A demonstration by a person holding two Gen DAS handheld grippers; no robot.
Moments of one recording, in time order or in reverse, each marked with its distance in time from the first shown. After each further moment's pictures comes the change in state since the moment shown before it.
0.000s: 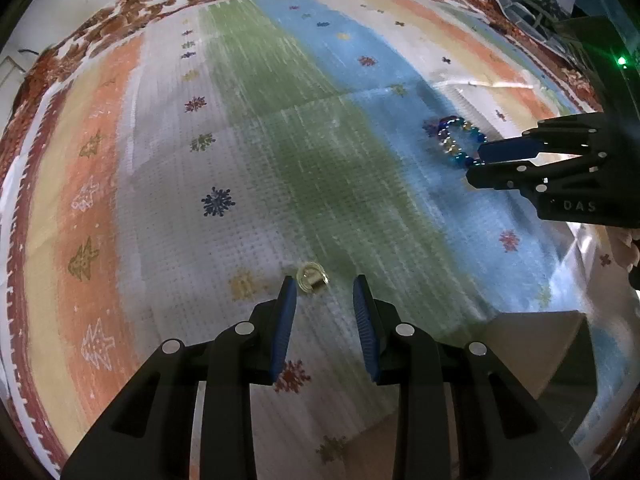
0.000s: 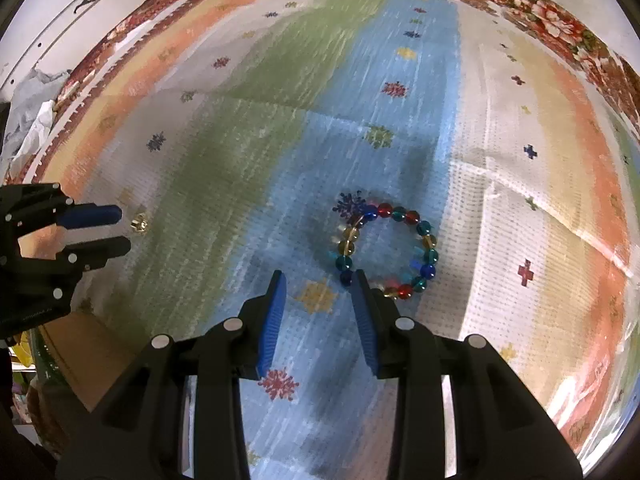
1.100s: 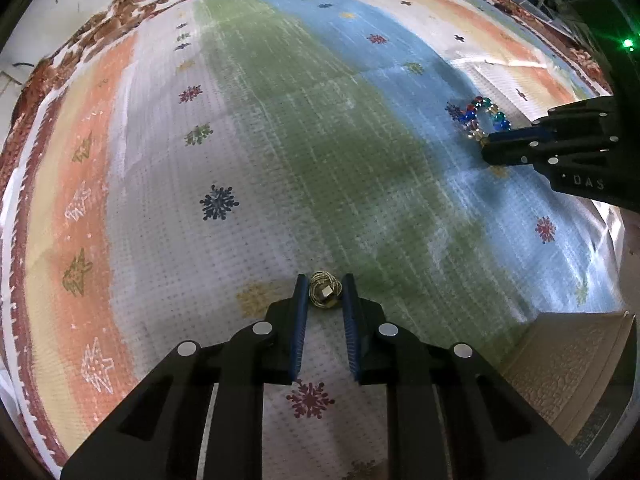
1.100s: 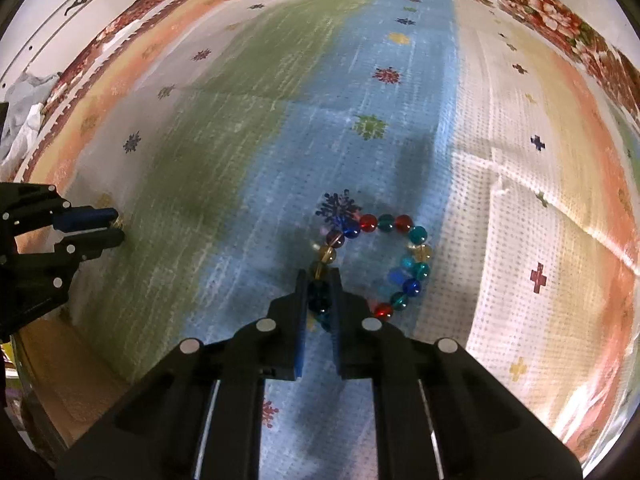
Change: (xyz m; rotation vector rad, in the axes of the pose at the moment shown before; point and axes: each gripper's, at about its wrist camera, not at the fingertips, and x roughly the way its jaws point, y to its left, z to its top) left arm 0.023 -0.001 0.002 0.044 0.030 0.055; right arm 0.017 -0.011 -0.001 0.015 -0.009 -0.021
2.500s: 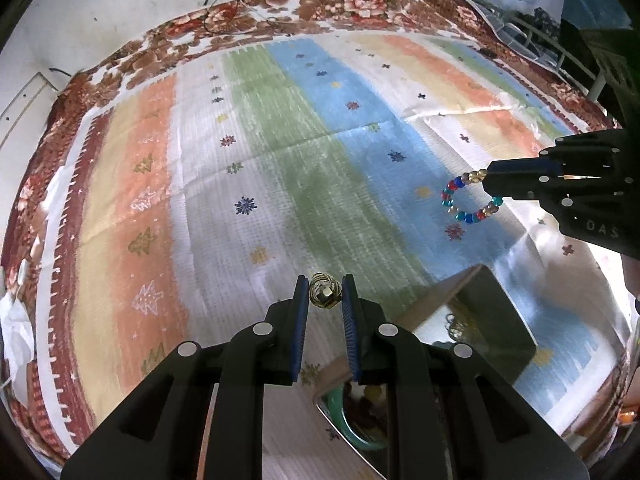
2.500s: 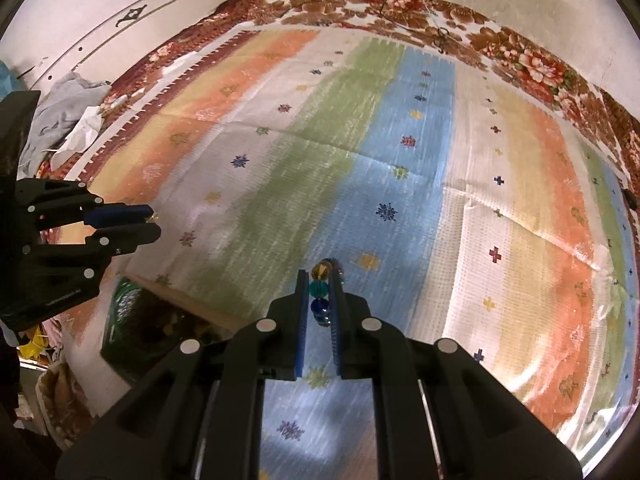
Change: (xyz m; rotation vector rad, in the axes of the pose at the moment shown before) left arm -0.109 -0.026 -0.037 -0.050 -0.156 0.020; right arm -0.124 0.063 -0.044 -0.055 -0.158 0.007
